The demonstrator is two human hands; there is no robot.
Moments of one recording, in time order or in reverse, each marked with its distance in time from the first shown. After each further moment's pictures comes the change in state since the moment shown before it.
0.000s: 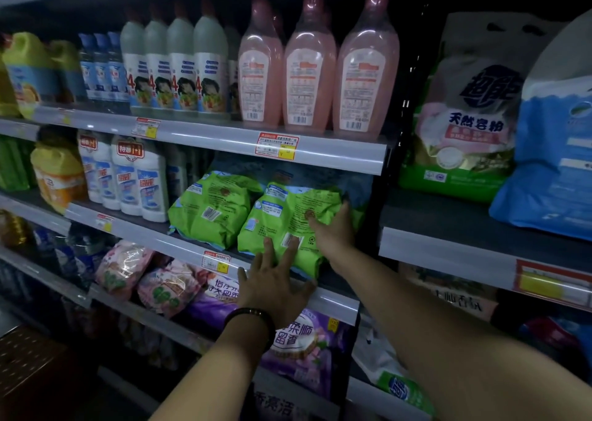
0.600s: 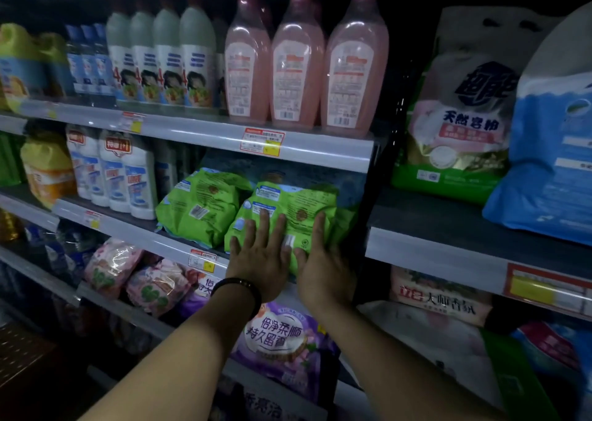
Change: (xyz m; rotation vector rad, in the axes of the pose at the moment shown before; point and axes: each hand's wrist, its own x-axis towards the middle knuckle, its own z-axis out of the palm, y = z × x) left_hand 0.052 -0.007 0.005 0.138 0.100 0.067; right_hand -0.055 0.044 -0.007 -0.761 0.059 -0.292
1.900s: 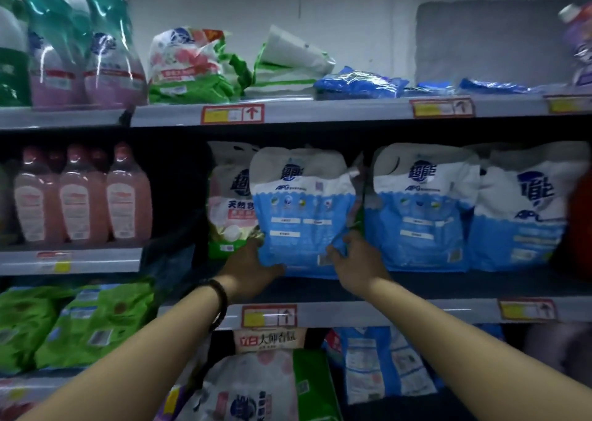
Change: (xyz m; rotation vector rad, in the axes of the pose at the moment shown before) left_hand -0.023 0.346 -0.155 -0.679 -0.211 0.346; right_hand -0.065 0.246 -0.409 0.294 0.146 0.312
